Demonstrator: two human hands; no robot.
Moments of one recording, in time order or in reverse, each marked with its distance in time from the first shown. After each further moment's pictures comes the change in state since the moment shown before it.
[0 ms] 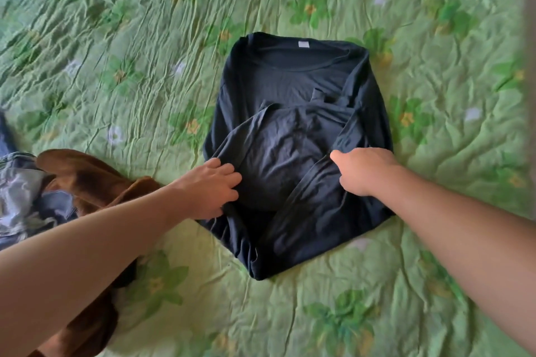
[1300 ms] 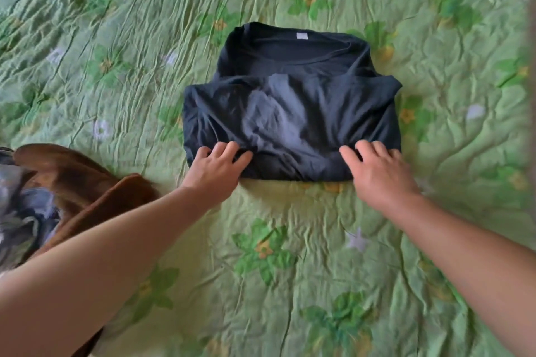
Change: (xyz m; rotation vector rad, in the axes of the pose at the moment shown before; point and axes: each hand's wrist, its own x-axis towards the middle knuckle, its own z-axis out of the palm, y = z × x) left_hand 0.043 0.015 0.014 -0.181 0.201 -0.524; right_hand -0.017 0.020 0.052 -0.085 0.537 -0.071
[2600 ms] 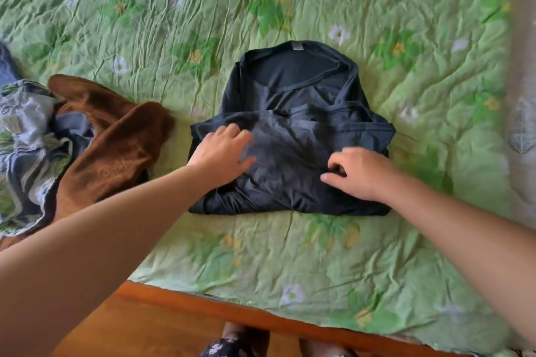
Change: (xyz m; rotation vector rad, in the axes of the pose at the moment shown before) left_hand -0.120 0.054 -0.009 -0.345 -0.040 -0.021; right_hand -0.126 -0.063 -0.010 0.391 -0.426 -0.001
